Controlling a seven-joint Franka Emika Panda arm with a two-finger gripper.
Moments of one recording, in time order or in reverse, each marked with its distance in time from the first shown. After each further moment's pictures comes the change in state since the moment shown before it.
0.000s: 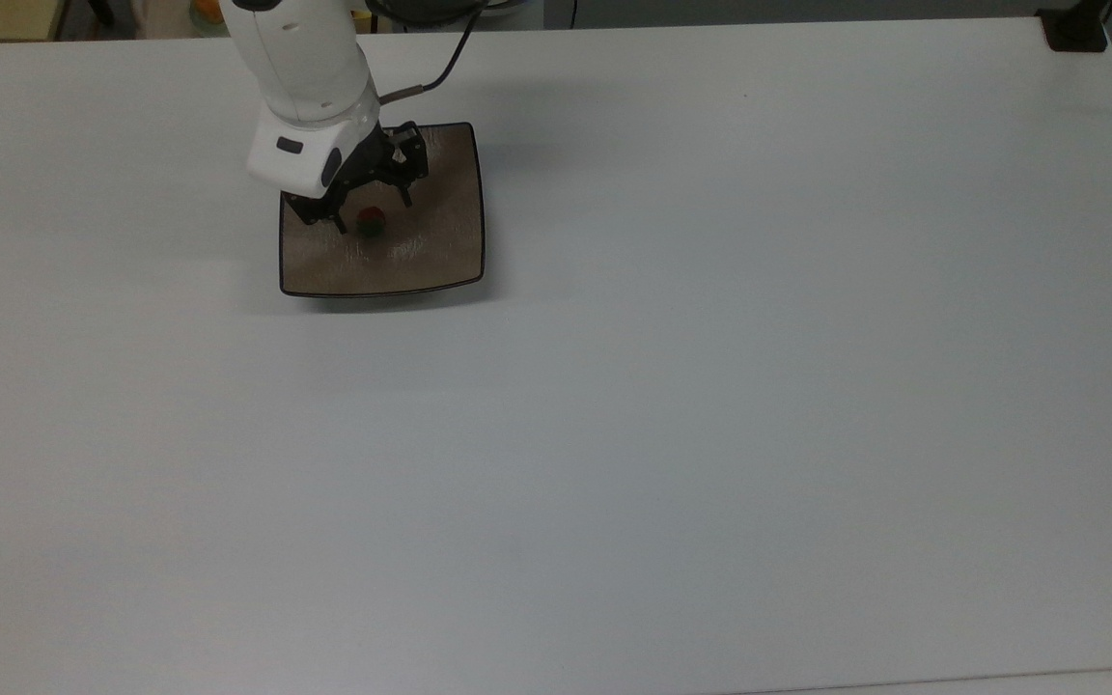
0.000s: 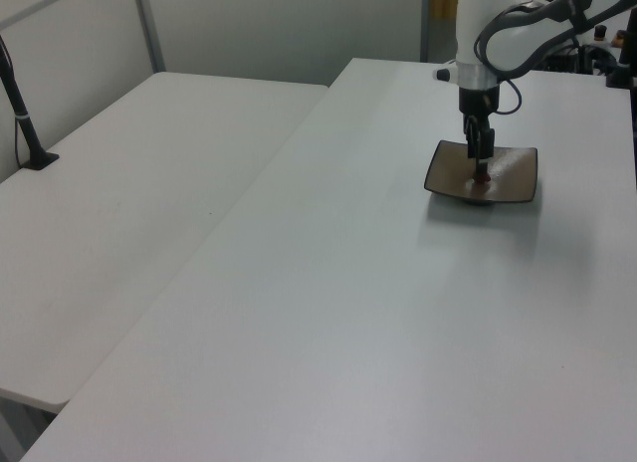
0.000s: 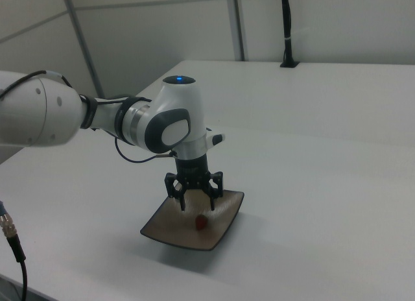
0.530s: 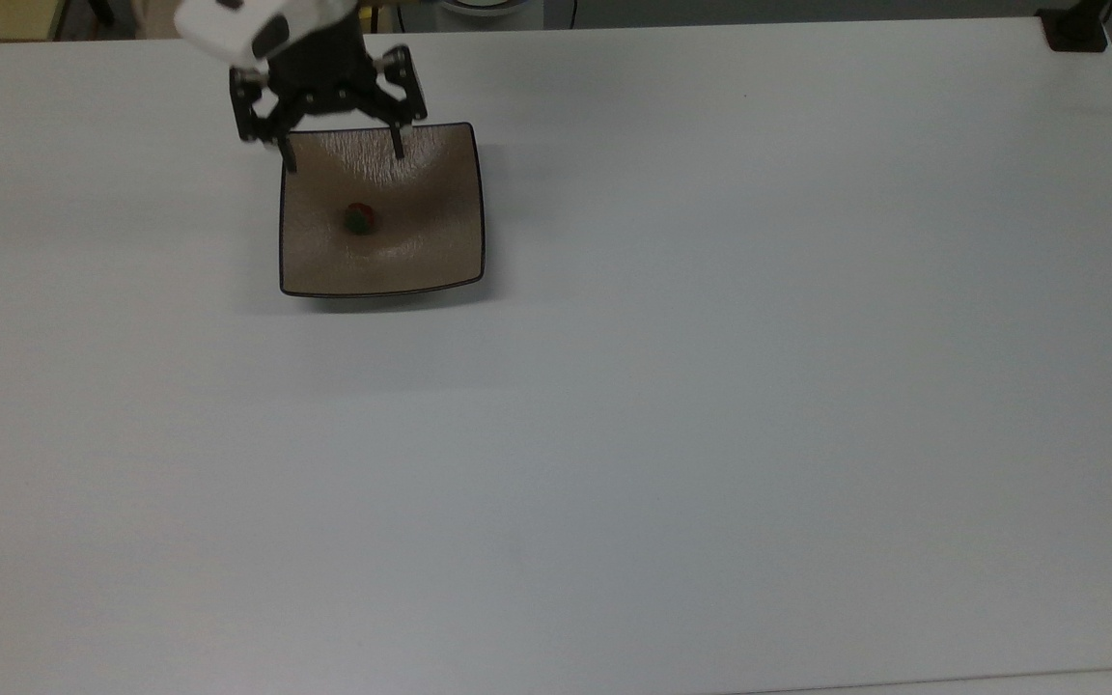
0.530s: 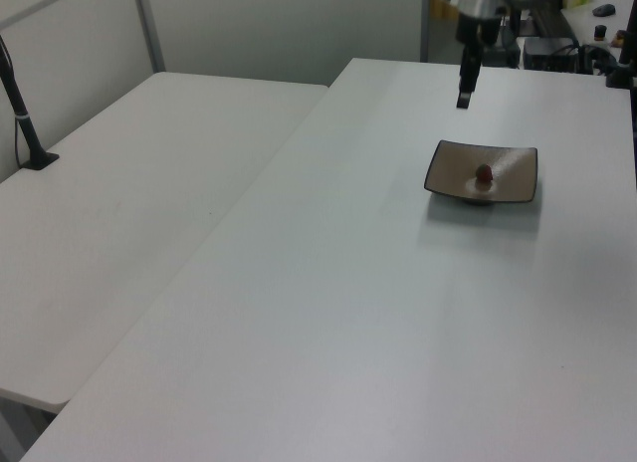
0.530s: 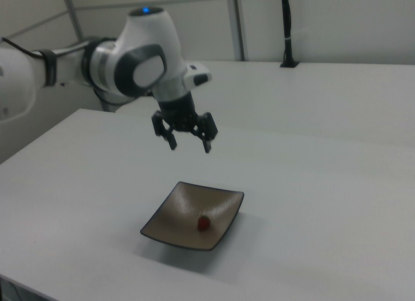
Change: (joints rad) arm 0.058 -0.153 -0.039 0.151 0.000 -0.114 0.310
